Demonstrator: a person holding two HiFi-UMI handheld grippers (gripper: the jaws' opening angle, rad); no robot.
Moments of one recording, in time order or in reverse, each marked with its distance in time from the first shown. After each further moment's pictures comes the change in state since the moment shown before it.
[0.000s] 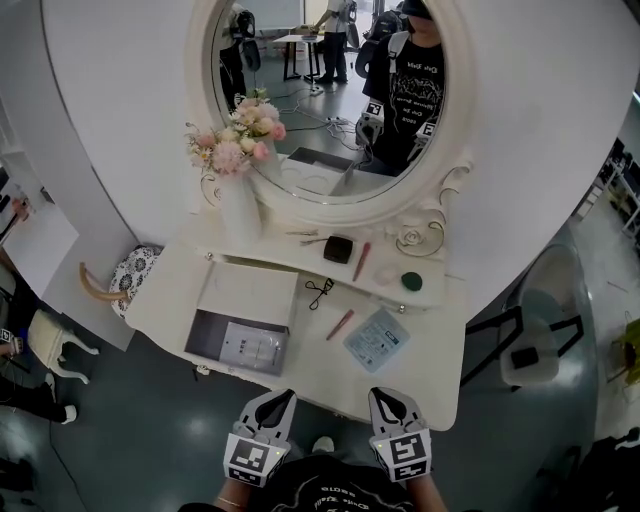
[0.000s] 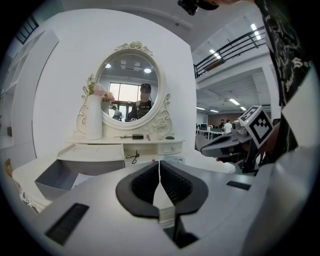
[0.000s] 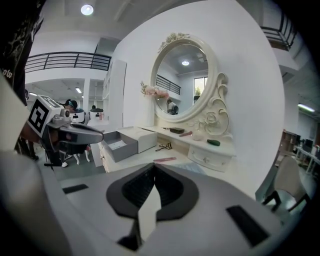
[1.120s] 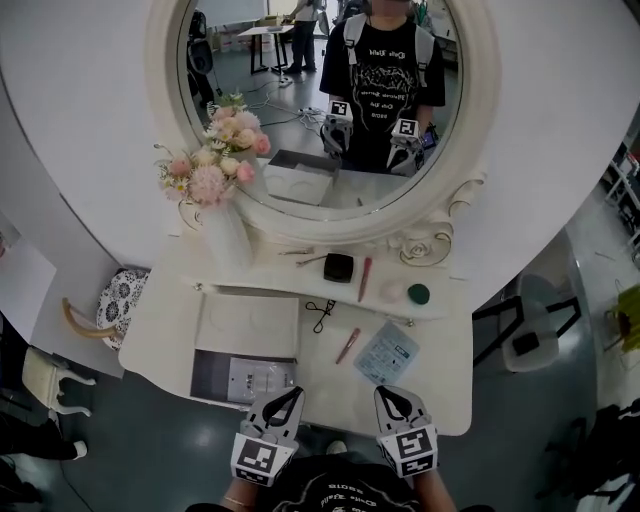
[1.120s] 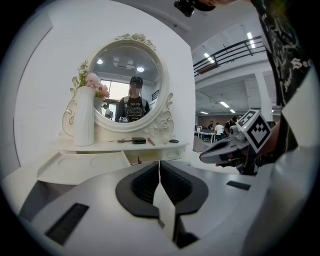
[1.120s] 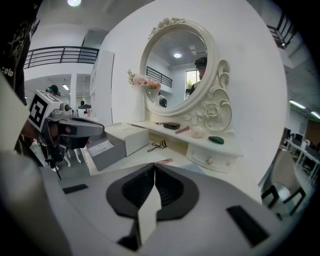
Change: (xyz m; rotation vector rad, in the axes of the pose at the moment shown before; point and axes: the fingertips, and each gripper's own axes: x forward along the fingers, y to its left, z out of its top) left arm 0.053 0.056 0.025 0.018 -0.005 -0.134; right arm 0.059 -0.013 0.015 0.063 0.085 -0.086
